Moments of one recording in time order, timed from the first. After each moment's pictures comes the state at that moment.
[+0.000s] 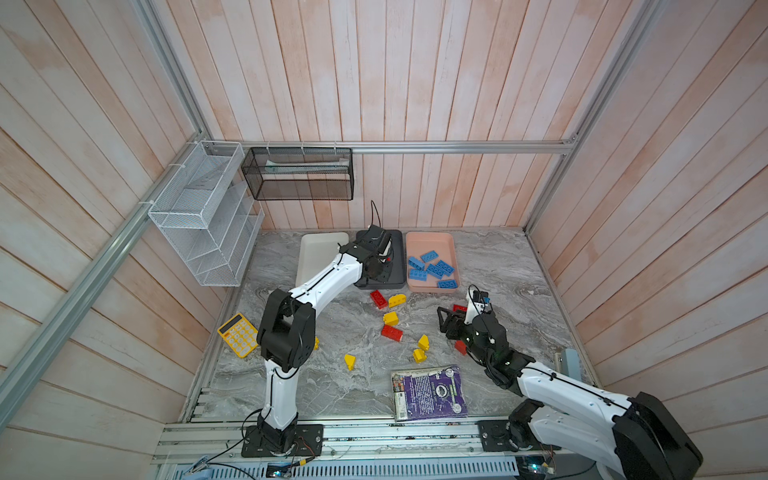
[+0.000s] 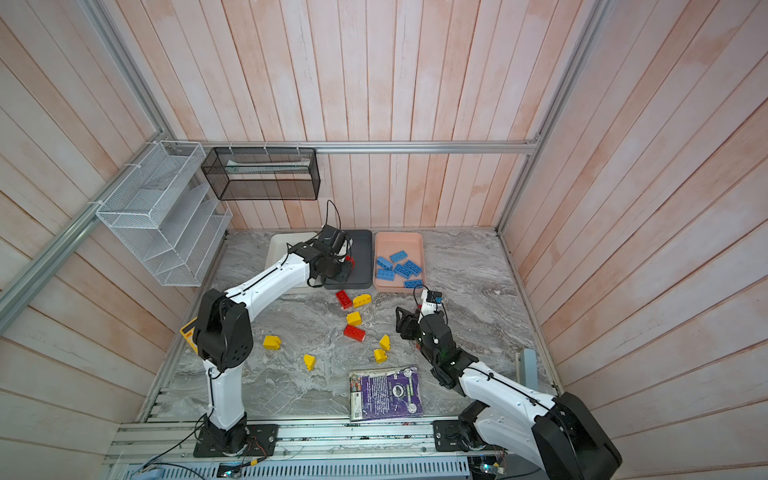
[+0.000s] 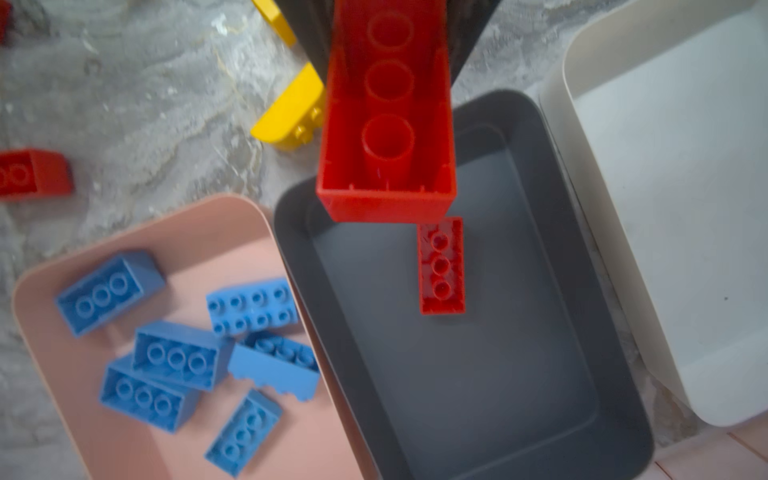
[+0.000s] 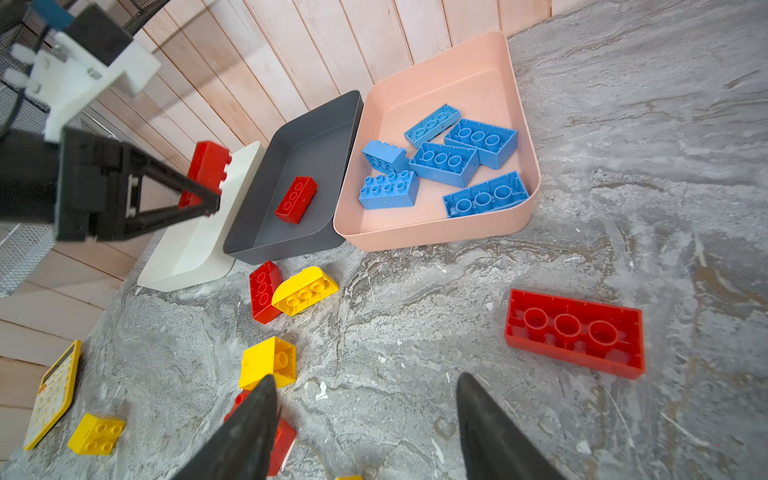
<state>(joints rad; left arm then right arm) -0.52 2.05 1.79 -0.72 -0.06 -0.12 0.65 1.05 0.33 0.34 0.23 0.63</state>
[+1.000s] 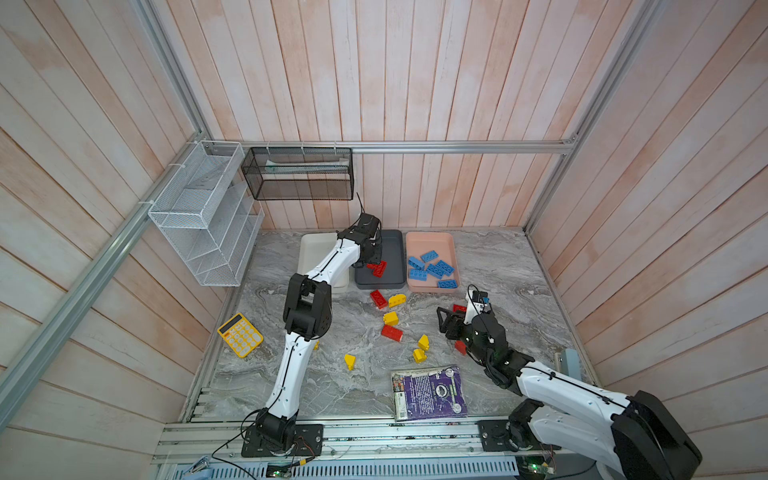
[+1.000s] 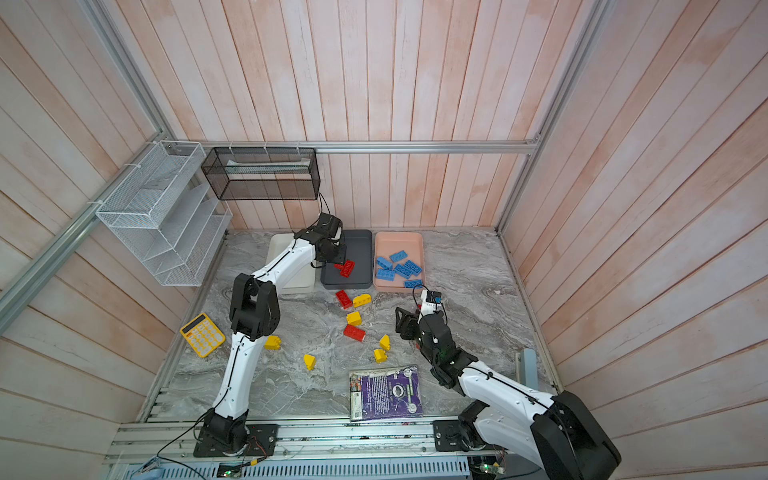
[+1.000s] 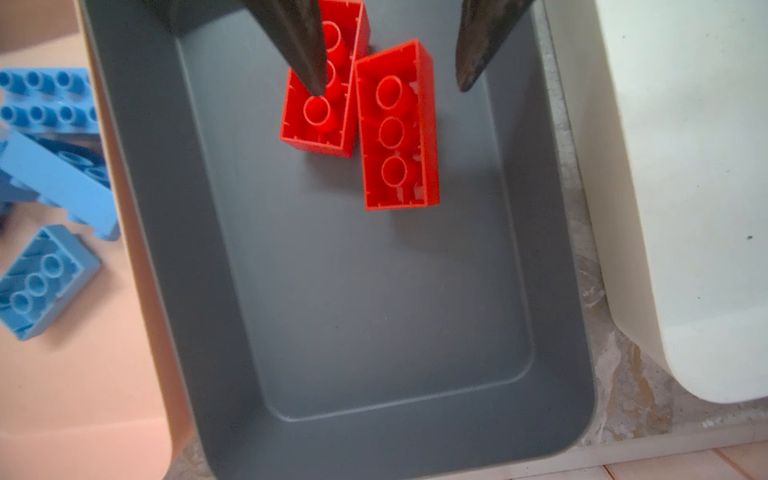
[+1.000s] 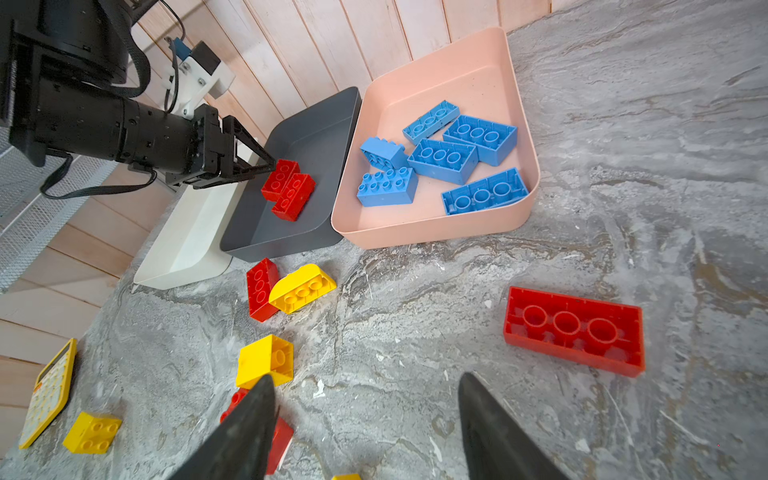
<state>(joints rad) -0.39 2.42 2.21 -0.77 -0.03 -0.17 0.65 1.05 0.33 0.34 0.23 0.62</state>
